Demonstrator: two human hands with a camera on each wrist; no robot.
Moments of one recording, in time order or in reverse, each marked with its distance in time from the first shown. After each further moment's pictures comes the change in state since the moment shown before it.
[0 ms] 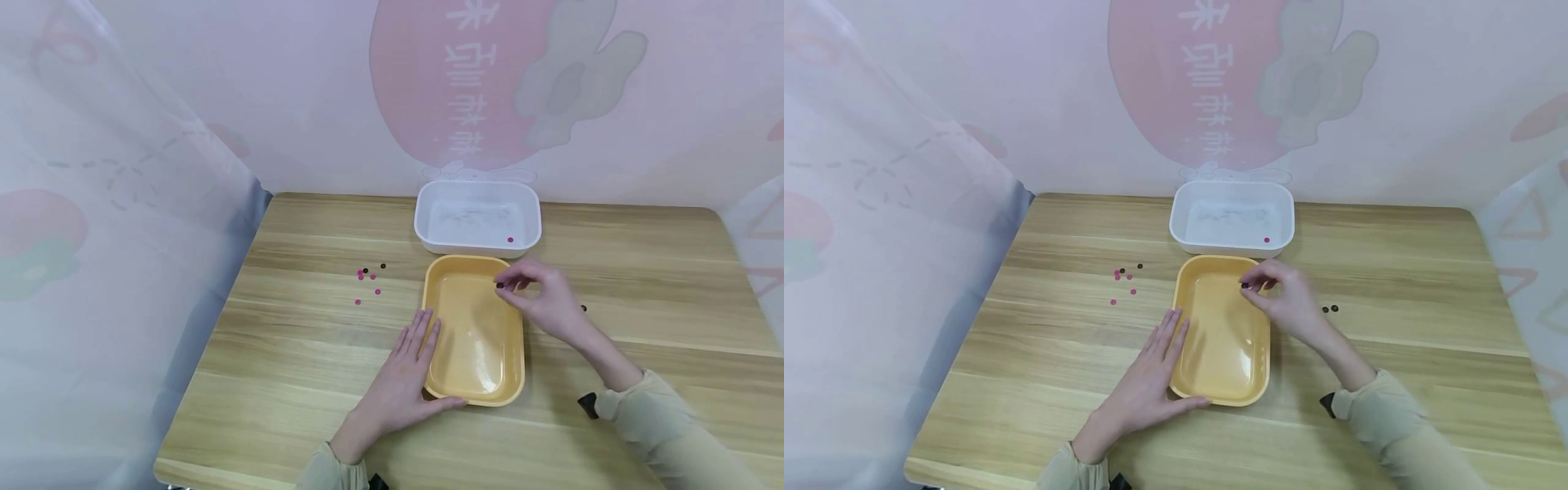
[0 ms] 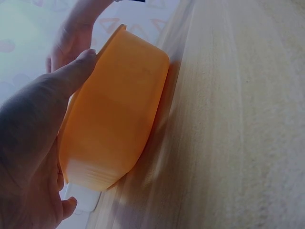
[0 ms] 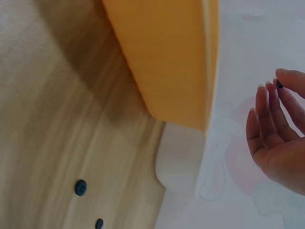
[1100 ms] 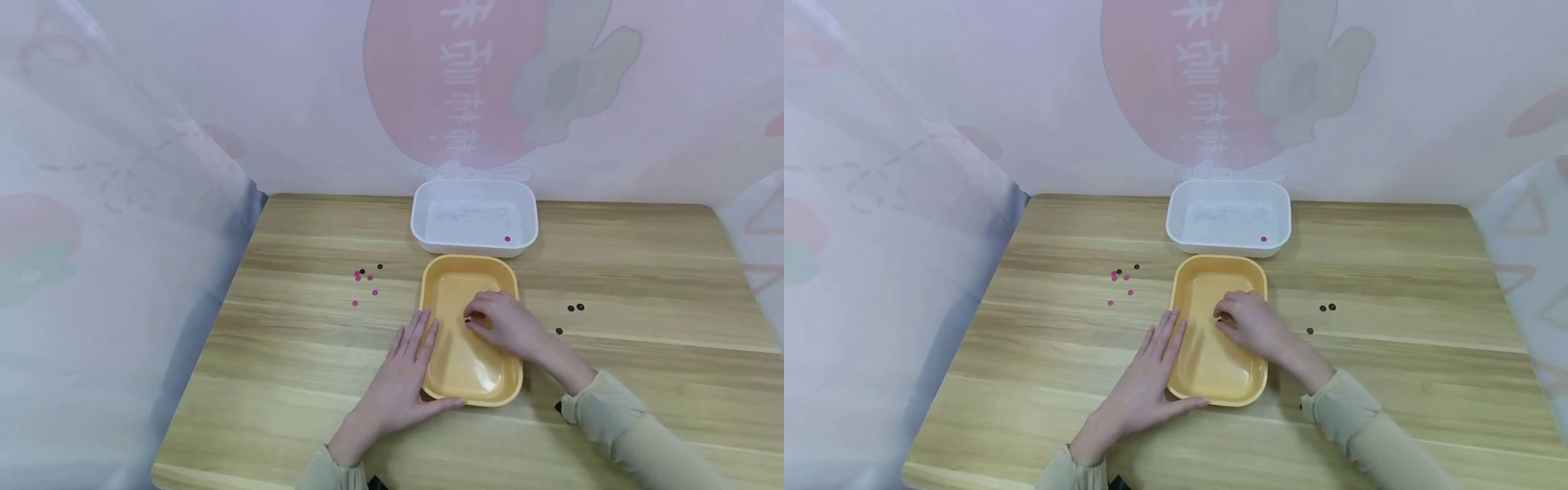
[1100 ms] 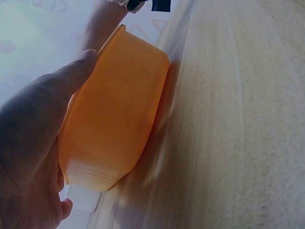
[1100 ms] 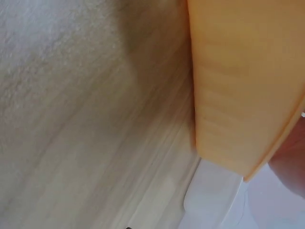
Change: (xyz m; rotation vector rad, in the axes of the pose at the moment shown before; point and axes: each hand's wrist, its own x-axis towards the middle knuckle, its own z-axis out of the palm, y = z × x) left_hand -0.006 0.002 -0.003 0.021 0.012 -0.014; right_hand -0.008 0.015 0.057 -0.346 -0.320 -0.128
